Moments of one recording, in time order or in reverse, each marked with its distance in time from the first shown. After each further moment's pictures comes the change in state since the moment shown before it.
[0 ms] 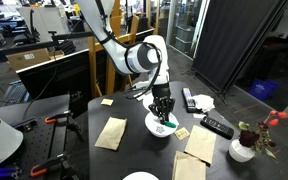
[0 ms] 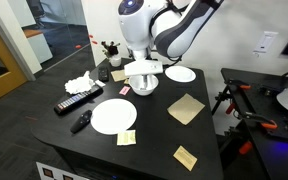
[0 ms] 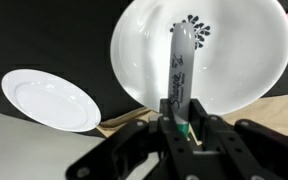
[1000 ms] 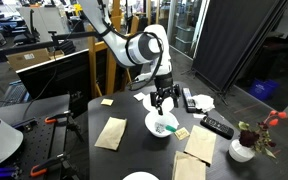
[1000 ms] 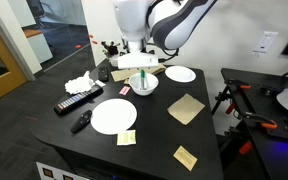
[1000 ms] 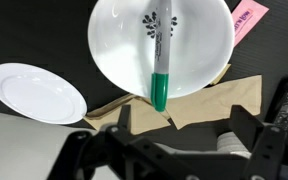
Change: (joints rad) arm 0.019 -0.052 -0.004 0.012 -0.003 0.002 0.005
